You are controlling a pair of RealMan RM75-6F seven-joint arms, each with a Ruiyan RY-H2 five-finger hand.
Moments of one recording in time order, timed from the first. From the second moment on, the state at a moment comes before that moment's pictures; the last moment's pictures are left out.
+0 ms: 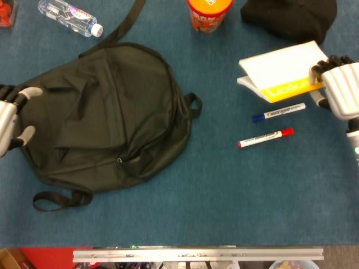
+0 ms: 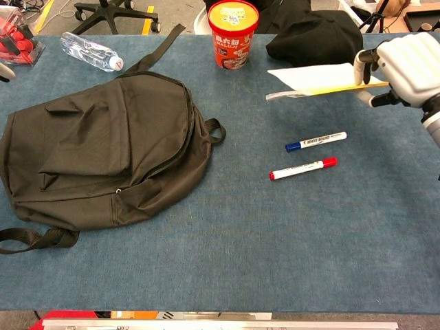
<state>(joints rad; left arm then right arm) -0.28 -1.10 -0.07 -1.63 1.52 1.27 0.03 0.45 -1.54 0.15 -1.21 -1.49 1.31 -0.23</state>
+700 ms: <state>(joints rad) -0.50 -1.20 0.00 -1.64 1.69 1.04 -0.08 0.35 -1.36 0.17 -1.44 -1.45 1.42 -0.31</state>
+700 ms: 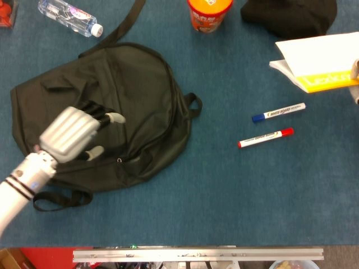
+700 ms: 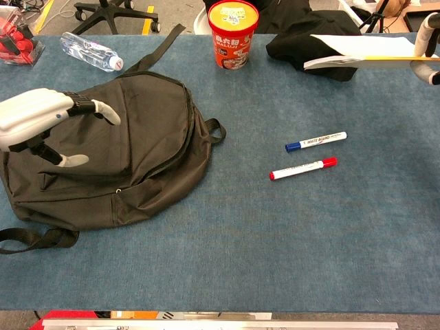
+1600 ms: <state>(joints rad) -0.63 -1.48 -0.06 -1.64 1.34 0.86 0.30 0.31 -1.33 0.16 -1.46 -1.45 1.43 -0.27</state>
